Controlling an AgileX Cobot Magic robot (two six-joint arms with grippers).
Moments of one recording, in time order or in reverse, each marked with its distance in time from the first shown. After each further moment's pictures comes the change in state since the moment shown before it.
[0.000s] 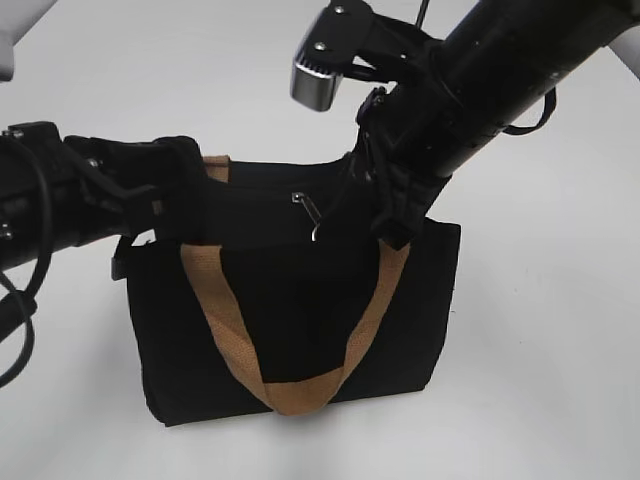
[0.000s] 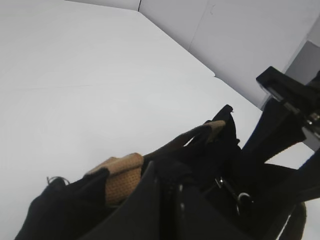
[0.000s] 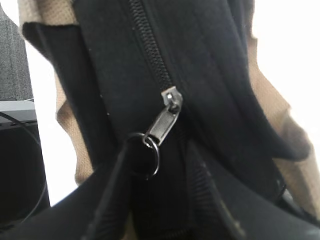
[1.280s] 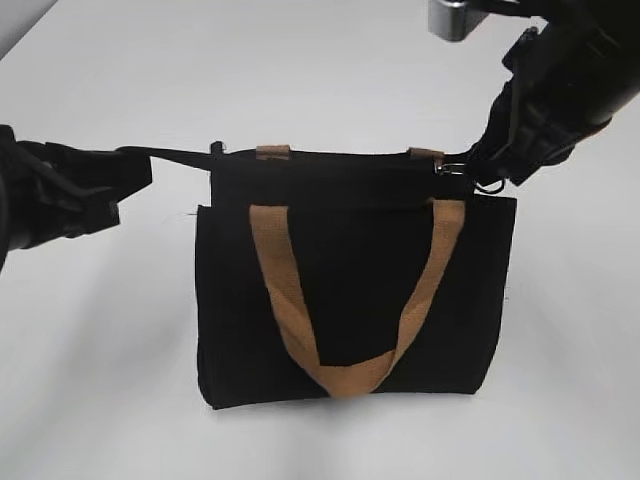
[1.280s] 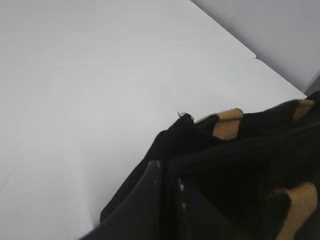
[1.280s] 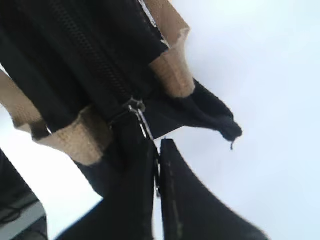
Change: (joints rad) left arm 0.105 -0.076 -0.001 0.028 0.190 0.001; right arm -0.136 -0.146 -0.002 -0.393 0.138 0.452
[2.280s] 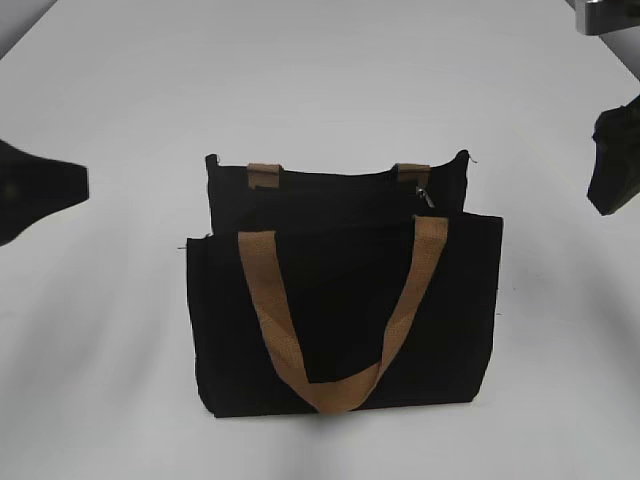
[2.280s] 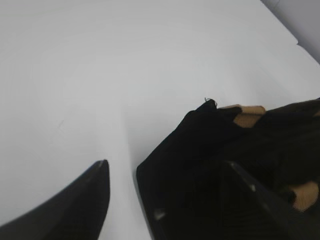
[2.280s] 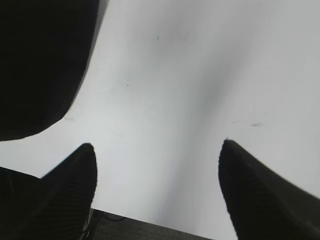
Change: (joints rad) left arm 0.024 -0.188 -0.065 -0.091 0.423 -0.002; right arm -0.203 -0.015 0.000 -0.148 0.208 0.460
